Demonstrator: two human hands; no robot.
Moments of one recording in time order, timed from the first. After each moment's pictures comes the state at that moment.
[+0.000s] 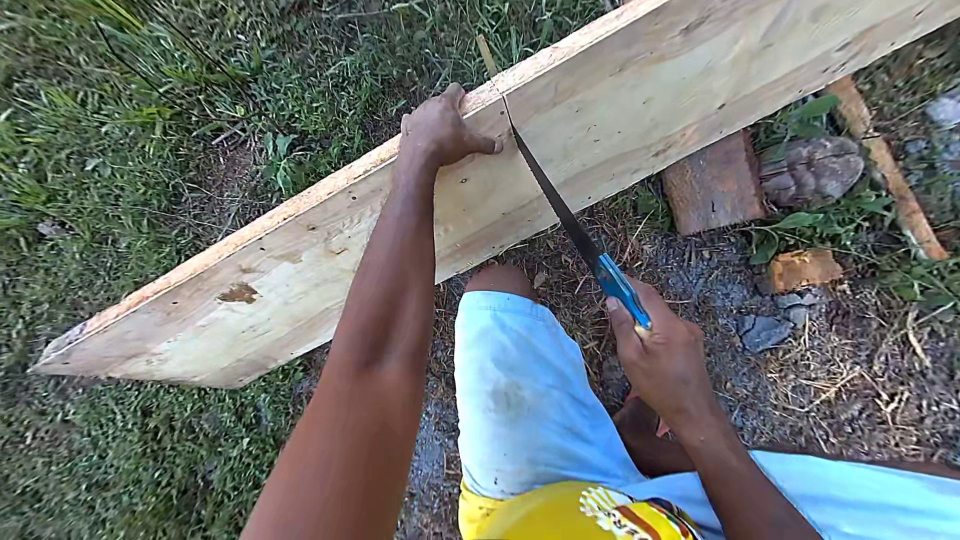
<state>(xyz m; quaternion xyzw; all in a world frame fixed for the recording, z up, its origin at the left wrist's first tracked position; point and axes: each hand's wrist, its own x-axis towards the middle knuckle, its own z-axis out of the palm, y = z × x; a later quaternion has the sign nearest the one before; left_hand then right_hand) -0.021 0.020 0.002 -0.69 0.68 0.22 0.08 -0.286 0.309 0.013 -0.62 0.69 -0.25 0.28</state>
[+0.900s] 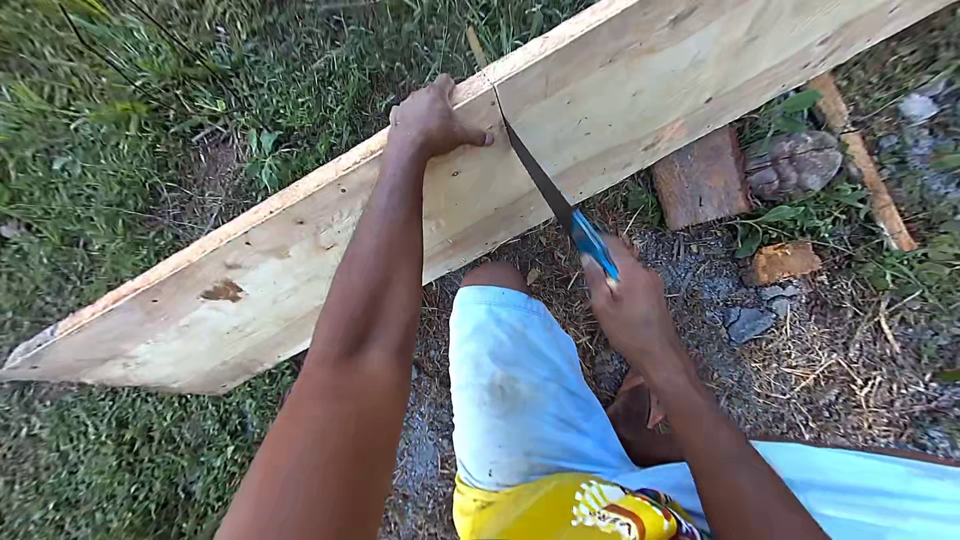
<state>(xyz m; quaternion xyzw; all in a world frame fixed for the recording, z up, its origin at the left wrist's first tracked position) -0.016 0.015 -0.001 -0.70 0.68 0.22 0.08 -0.276 0.275 0.001 -0.61 0.69 -0.22 0.33</state>
